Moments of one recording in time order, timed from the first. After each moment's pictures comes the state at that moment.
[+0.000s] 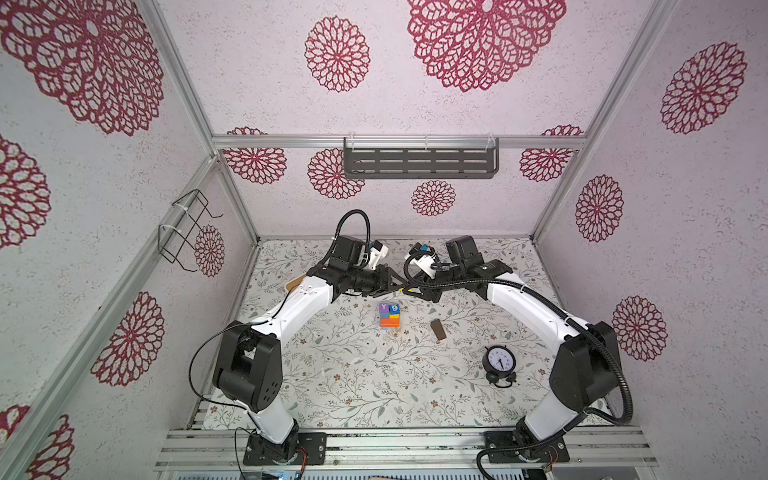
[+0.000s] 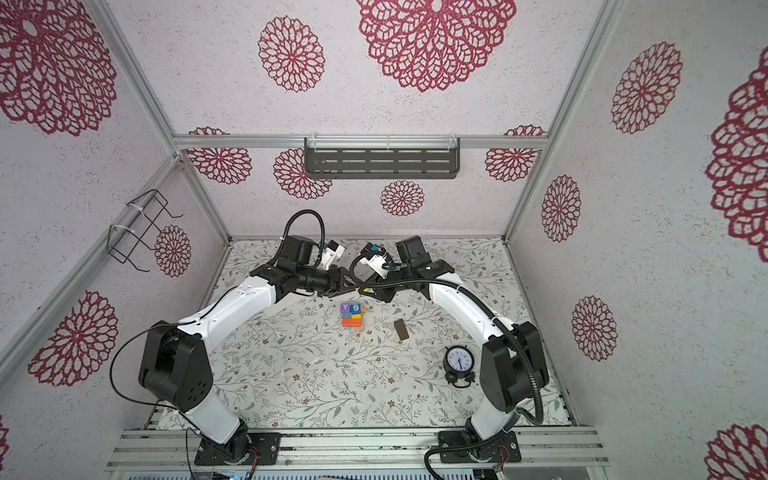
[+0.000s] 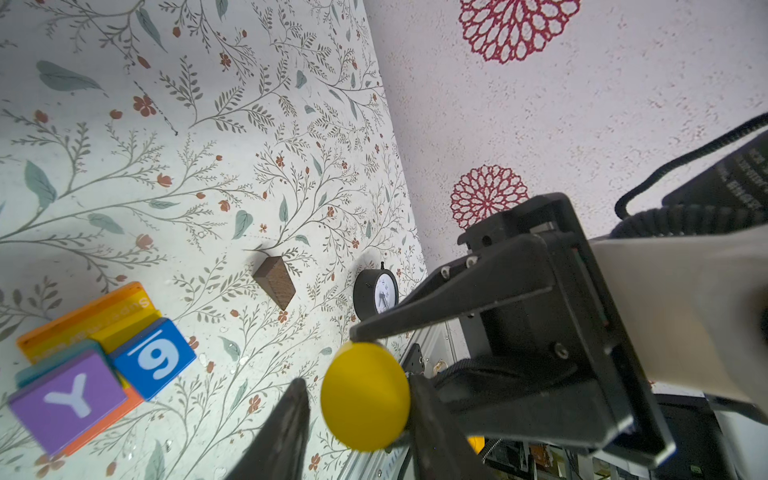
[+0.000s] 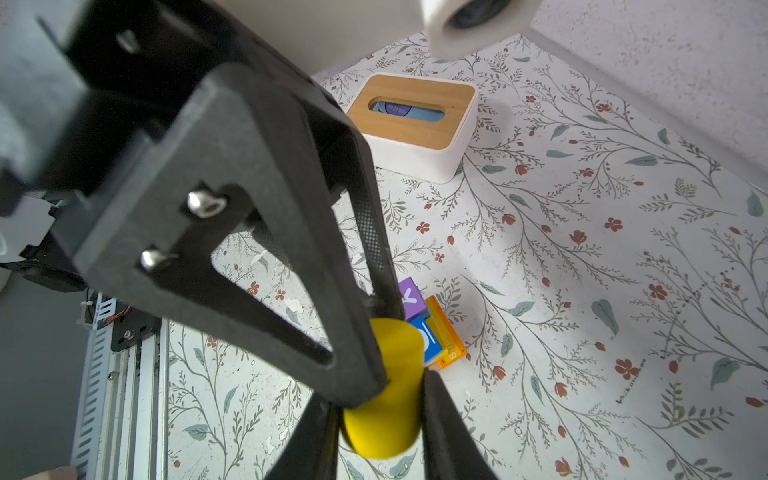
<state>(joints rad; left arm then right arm) -0.43 1.70 1.36 -0.38 0.78 -0.60 0.51 1.65 1.41 -0.54 -0.67 -0.29</state>
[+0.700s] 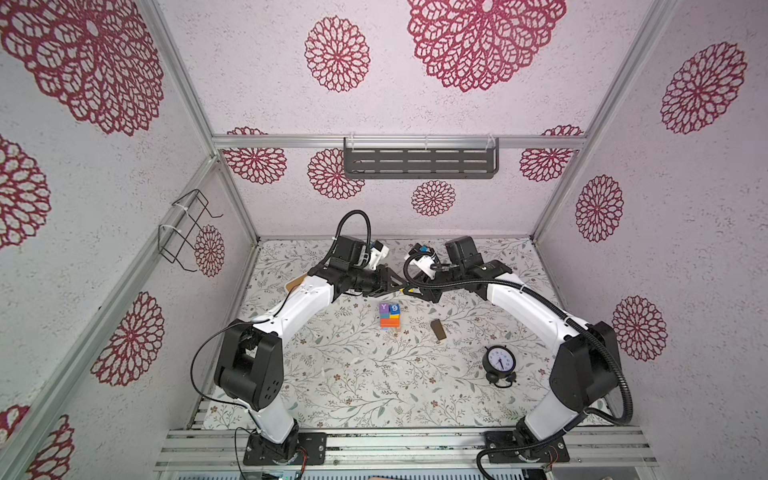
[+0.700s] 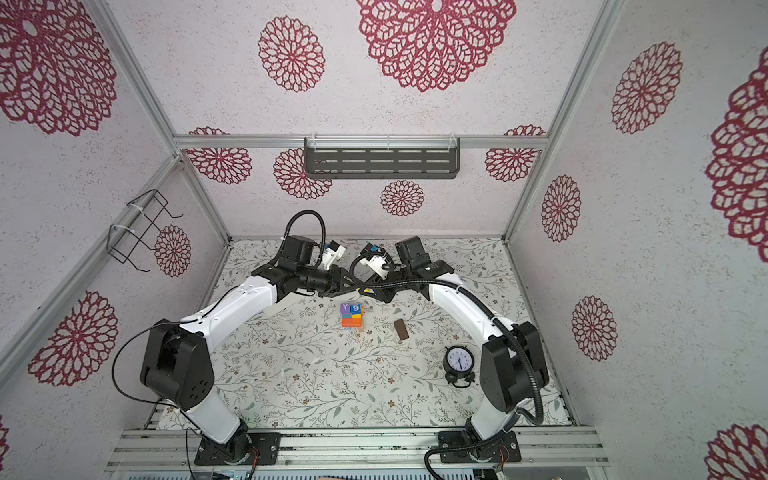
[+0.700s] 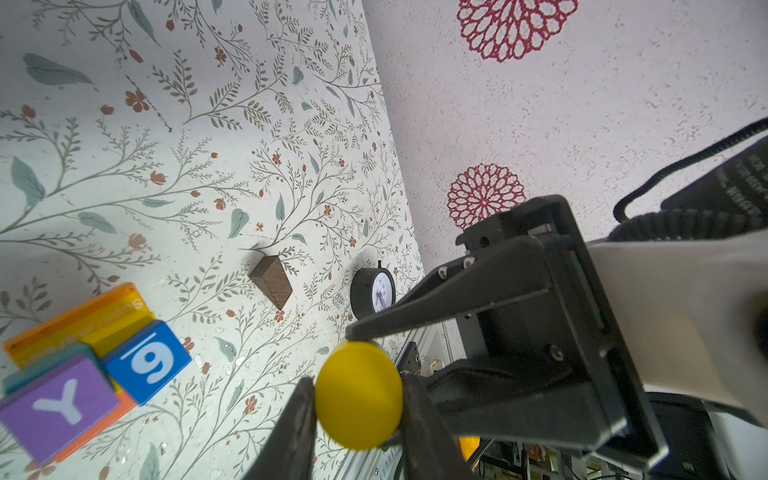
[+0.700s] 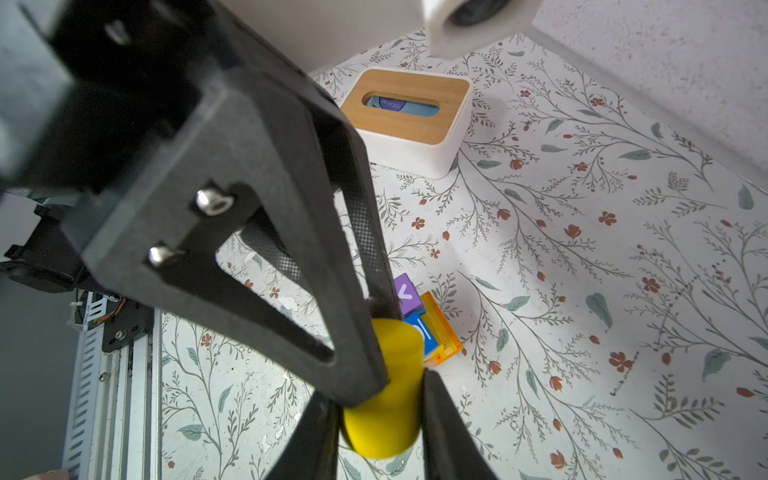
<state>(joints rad) -0.43 1.71 1.36 -0.38 0.79 -0.60 0.51 1.65 1.40 -0.53 -0.65 -0.29</state>
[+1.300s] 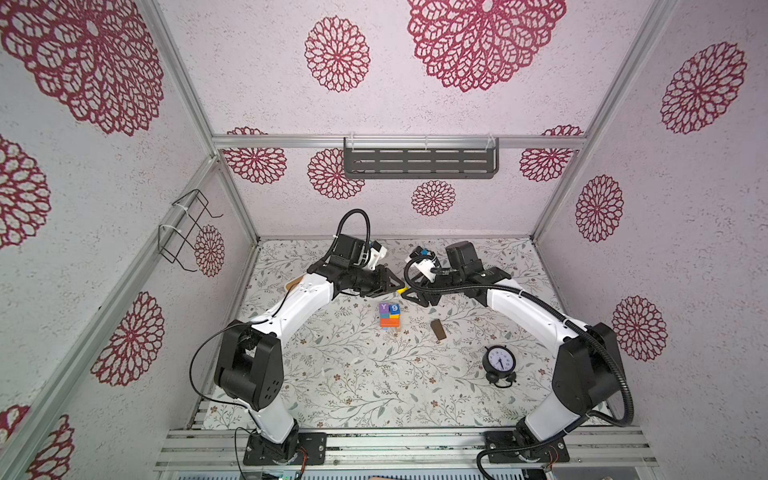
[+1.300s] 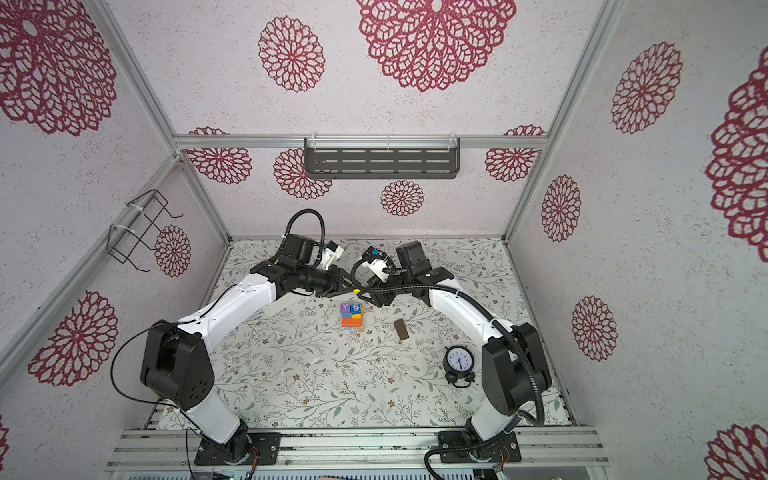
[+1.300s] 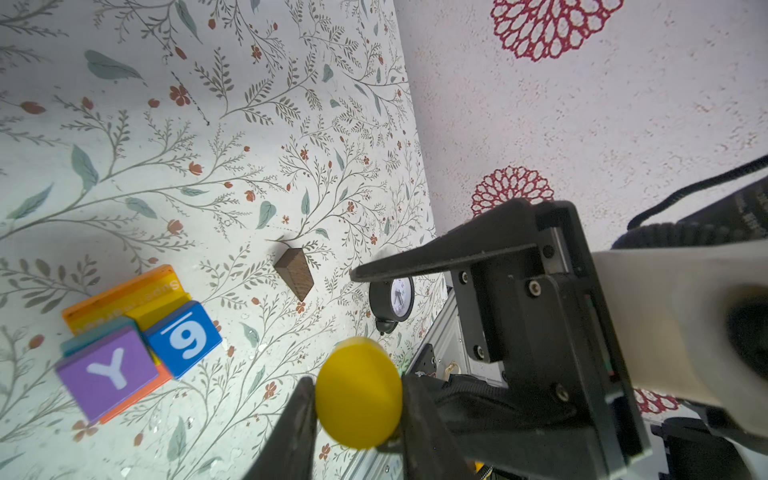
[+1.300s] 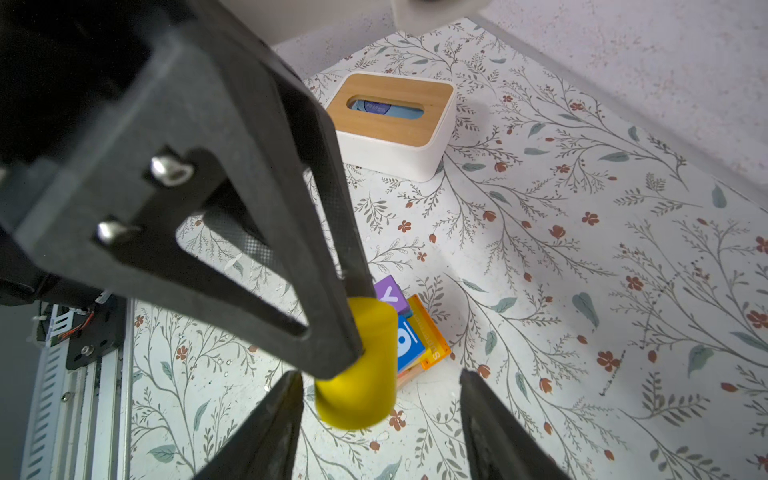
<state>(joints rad) -0.43 1.71 1.42 -0.51 0.71 -0.56 0.51 1.61 1.30 -0.40 -0.61 -0.24</state>
